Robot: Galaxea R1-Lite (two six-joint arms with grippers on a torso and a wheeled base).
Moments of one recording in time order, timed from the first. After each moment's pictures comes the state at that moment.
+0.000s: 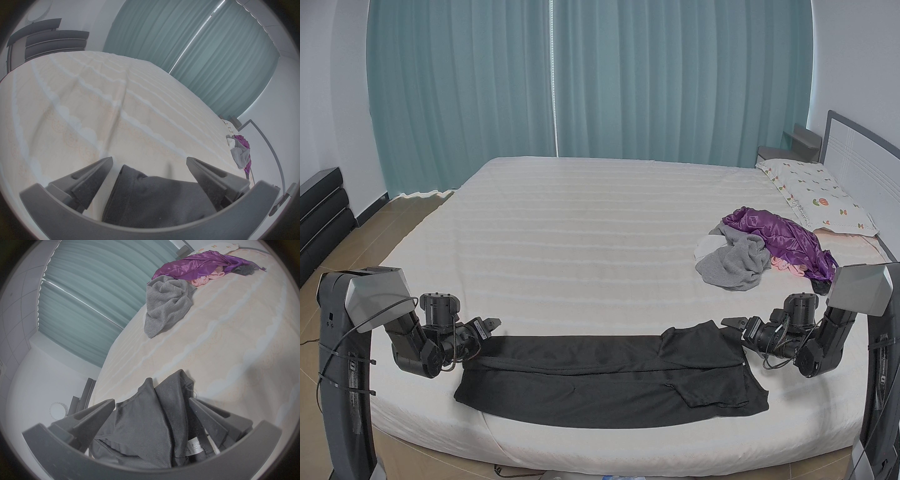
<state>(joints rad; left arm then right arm) -0.03 2.49 -0.88 -1.00 -0.09 -0.58 0.02 2.46 -0.73 -1.17 0.40 0.71</state>
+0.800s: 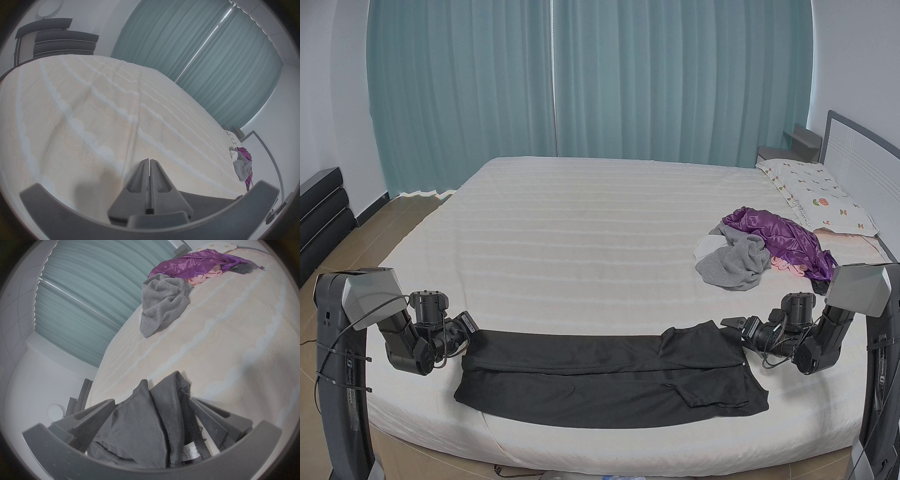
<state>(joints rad) 0.04 2.50 -0.90 -1.04 -0.07 -0.61 0.02 2.47 -0.77 -1.12 0.38 0.71</state>
